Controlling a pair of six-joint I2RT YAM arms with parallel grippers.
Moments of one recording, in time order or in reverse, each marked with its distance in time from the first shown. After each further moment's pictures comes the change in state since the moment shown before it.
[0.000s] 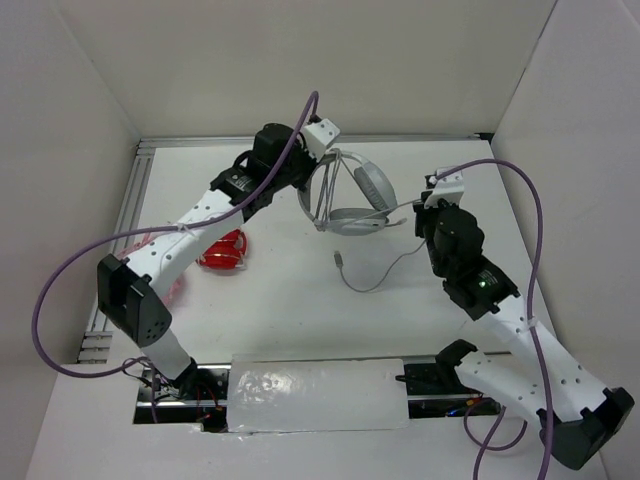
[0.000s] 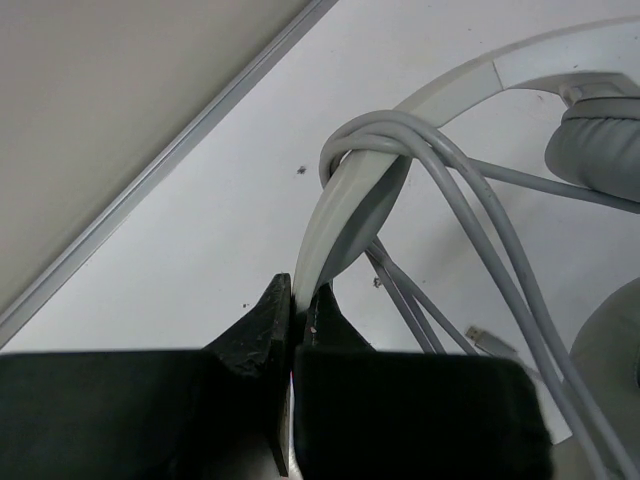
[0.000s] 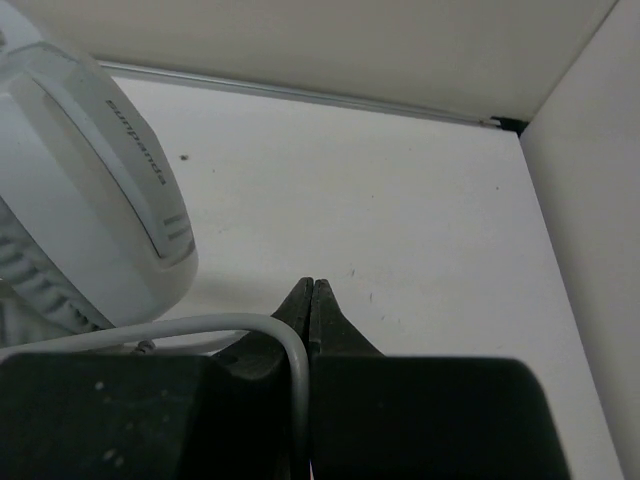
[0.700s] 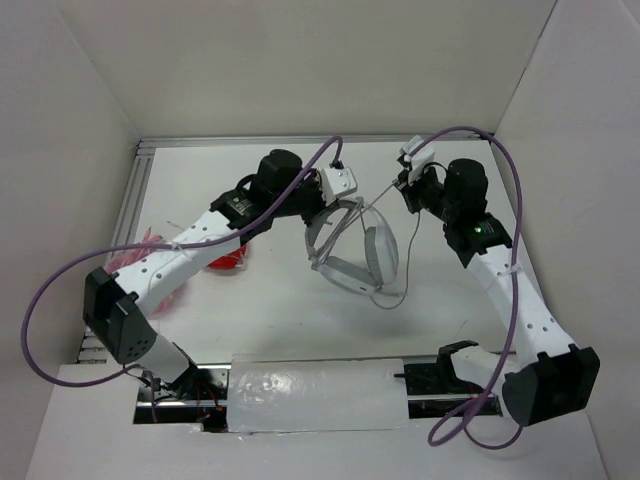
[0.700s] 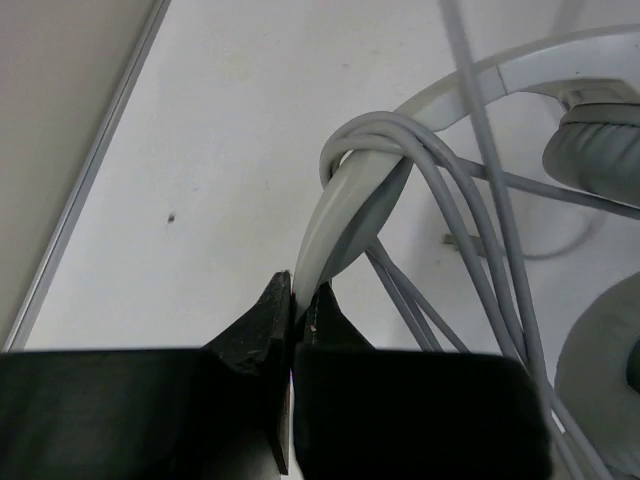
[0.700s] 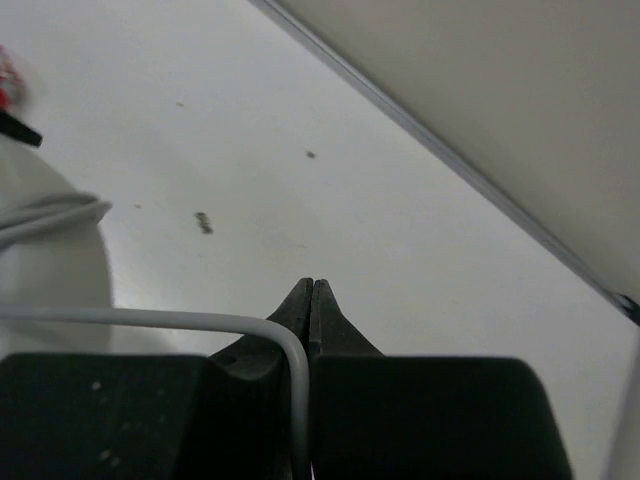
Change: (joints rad) left arm -0.098 -0.092 -0.163 0.010 0.295 0.163; right arm -0.297 0.272 0.192 -0.014 -0.812 -0.343
